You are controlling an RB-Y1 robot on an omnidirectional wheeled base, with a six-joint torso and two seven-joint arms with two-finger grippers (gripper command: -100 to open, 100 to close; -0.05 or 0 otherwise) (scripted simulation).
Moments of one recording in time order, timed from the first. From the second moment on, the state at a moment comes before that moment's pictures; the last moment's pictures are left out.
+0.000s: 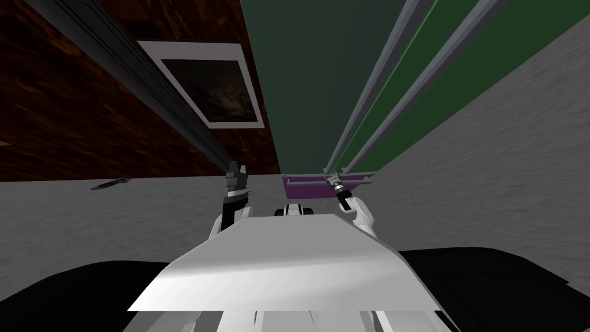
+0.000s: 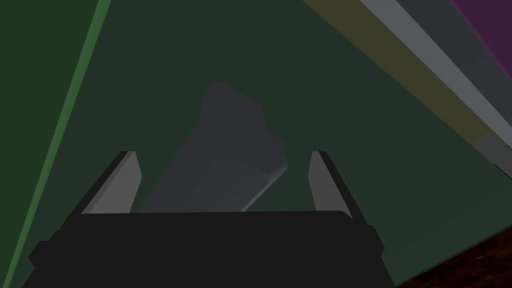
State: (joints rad) left arm 0.53 -0.01 0.07 -2.28 -0.11 -0.41 0.04; right arm 0.31 -0.33 -0.17 -1.75 0.92 -0.31 0.87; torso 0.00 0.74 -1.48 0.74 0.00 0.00
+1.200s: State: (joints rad) left arm 0.53 -0.01 0.07 -2.28 -0.11 -0.41 0.04; right arm 0.30 -0.38 -0.22 -1.71 1.00 -0.24 0.96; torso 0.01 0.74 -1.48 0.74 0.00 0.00
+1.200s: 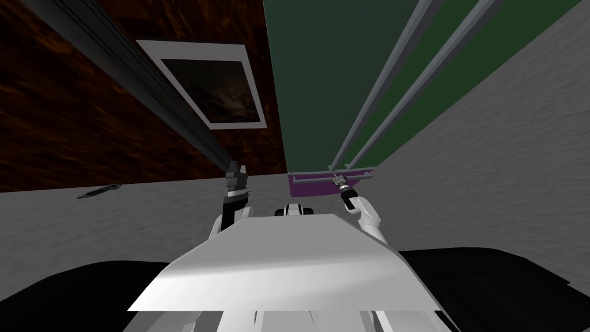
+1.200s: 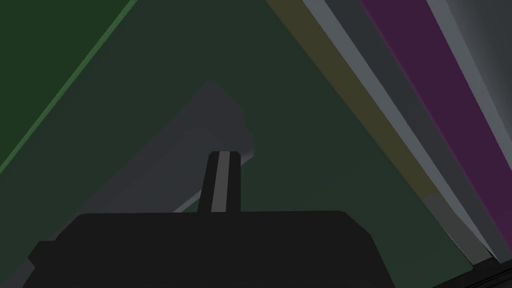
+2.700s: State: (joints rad) left arm 0.53 -0.01 0.07 -2.28 -0.11 -0.41 0.04; right arm 0.33 -0.45 -0.23 -1.73 0.99 -0.20 0.92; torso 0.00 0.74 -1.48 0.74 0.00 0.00
